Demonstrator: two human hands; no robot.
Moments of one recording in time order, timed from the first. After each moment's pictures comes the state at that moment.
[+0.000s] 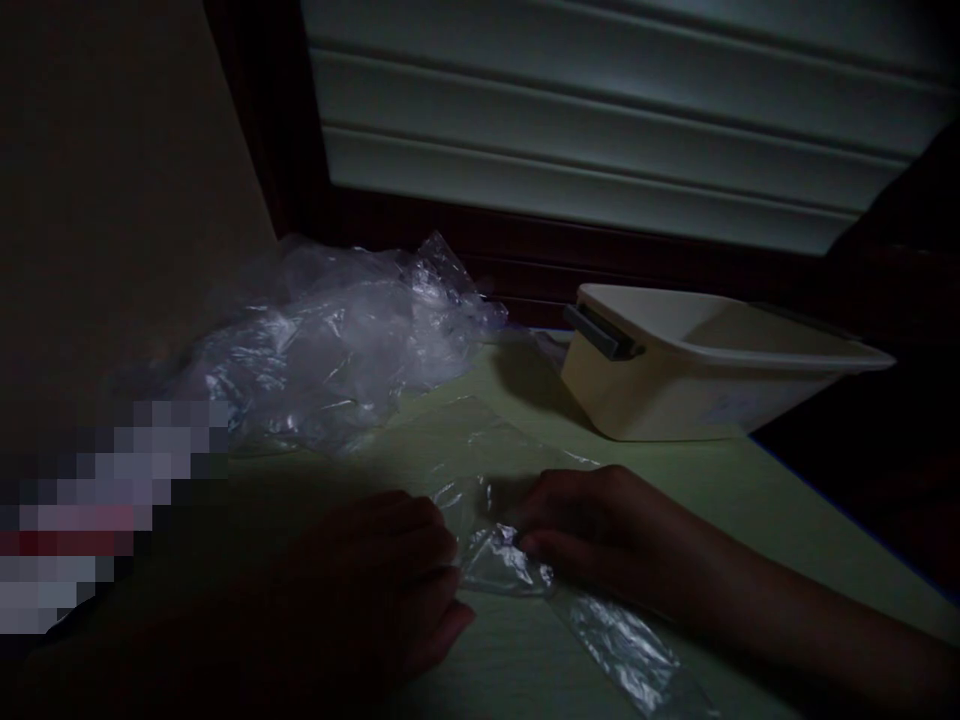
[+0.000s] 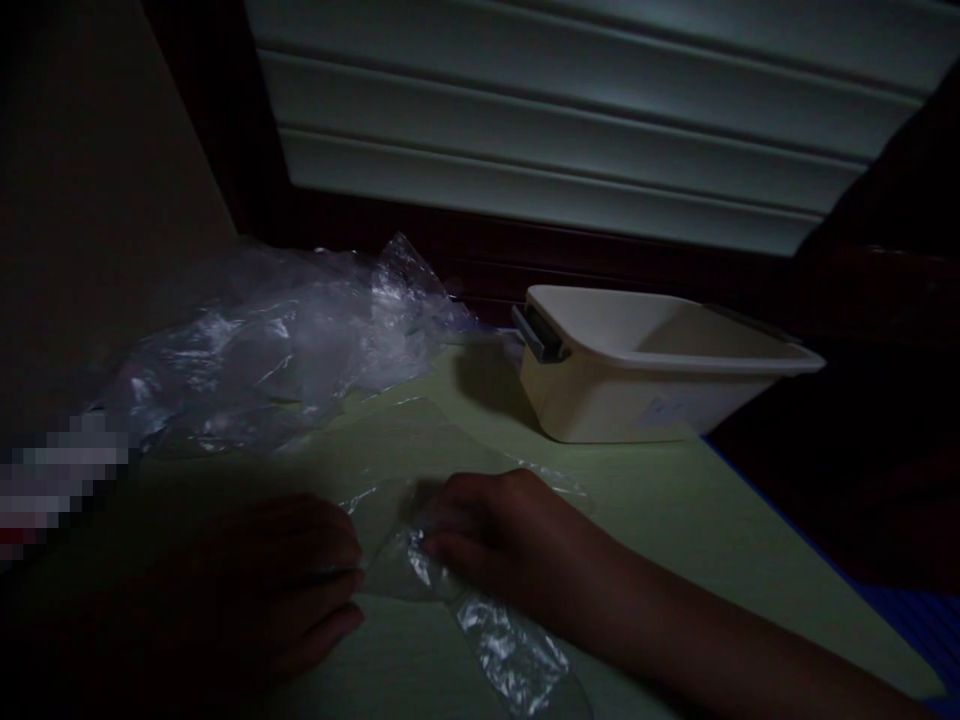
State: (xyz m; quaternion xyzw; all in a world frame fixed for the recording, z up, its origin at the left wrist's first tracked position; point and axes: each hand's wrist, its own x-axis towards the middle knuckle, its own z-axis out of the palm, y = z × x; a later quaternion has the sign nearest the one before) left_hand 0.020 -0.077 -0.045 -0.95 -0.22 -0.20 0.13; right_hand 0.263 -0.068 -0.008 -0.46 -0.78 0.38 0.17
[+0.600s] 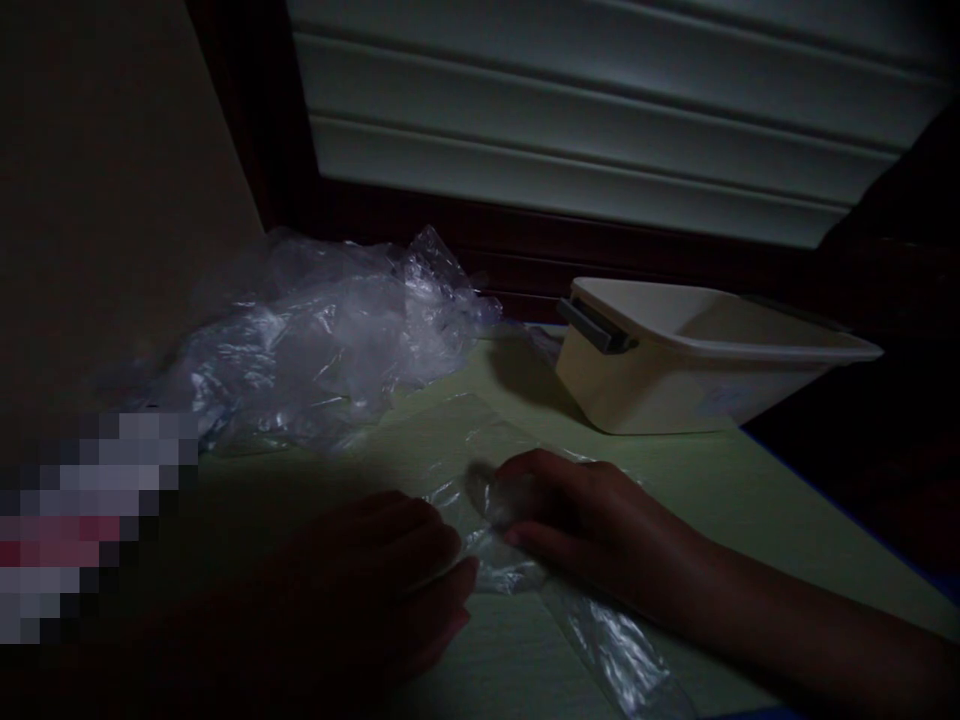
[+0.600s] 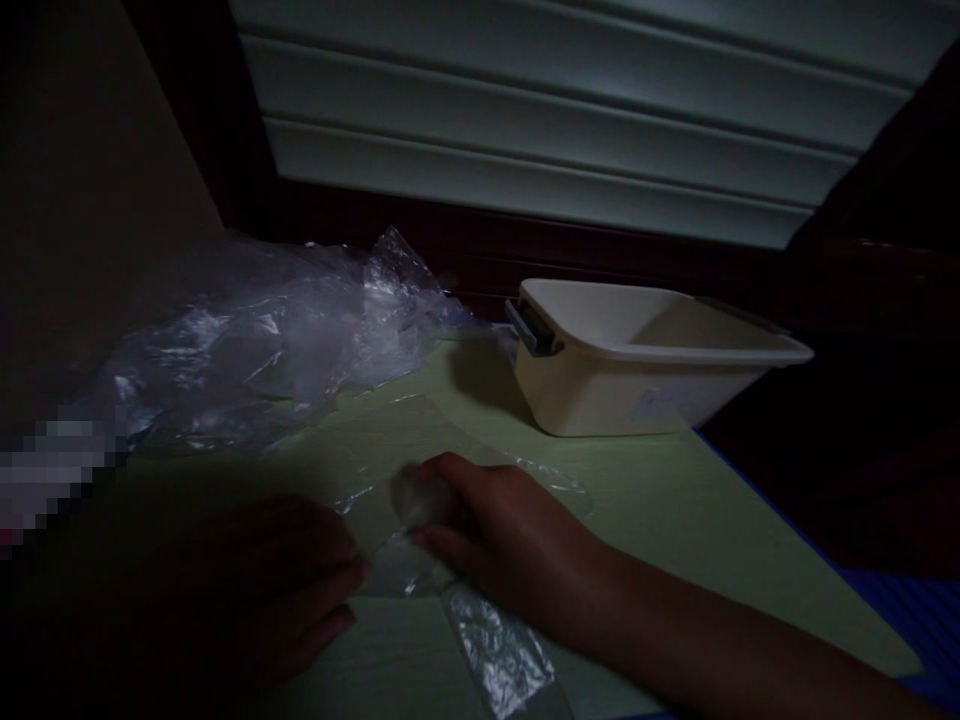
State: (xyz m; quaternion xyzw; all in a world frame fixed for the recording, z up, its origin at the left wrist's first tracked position) left_hand 0.030 -0.076 -0.031 -0.94 -0.18 -0.27 0.09; right_hand 0.259 -0.069 -0.015 -0.48 -0.80 0.31 0.19
